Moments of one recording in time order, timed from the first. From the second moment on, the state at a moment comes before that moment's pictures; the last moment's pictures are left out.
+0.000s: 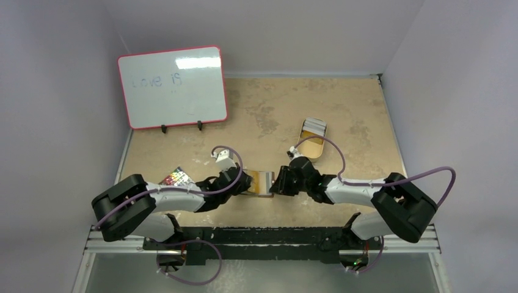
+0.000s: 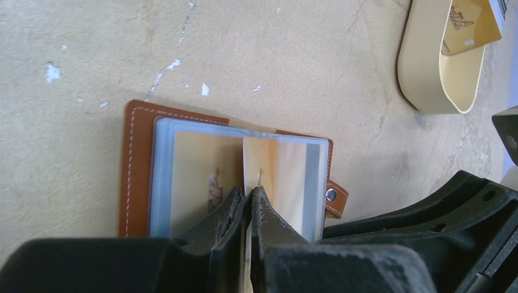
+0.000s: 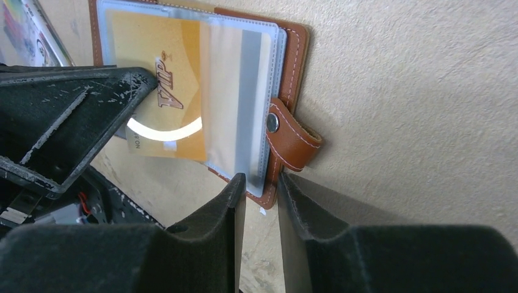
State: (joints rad) left arm -0.98 1.39 0.42 0.28 -0.44 -1.11; right arm 0.81 1.37 0.43 0.16 -0.10 0.90
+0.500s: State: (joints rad) left arm -0.98 1.40 0.36 0.39 -0.46 -1.10; right arm 0.82 1.38 0.42 0.19 -0.13 0.92
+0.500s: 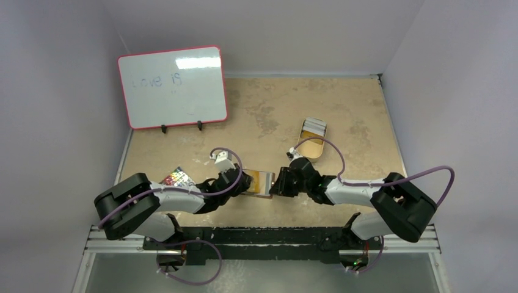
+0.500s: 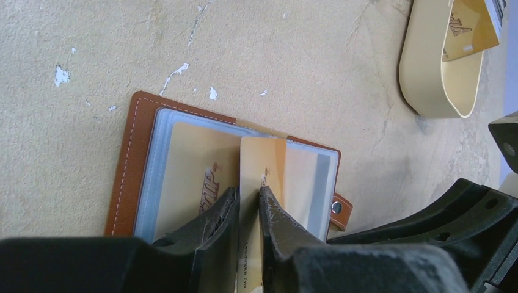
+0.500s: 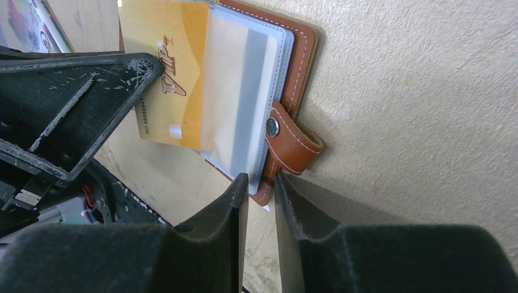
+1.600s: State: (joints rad) left arm -0.94 1.39 0.50 0.16 -0.27 -0.95; right arm 0.82 1.38 0.48 0.05 -0.13 0.86
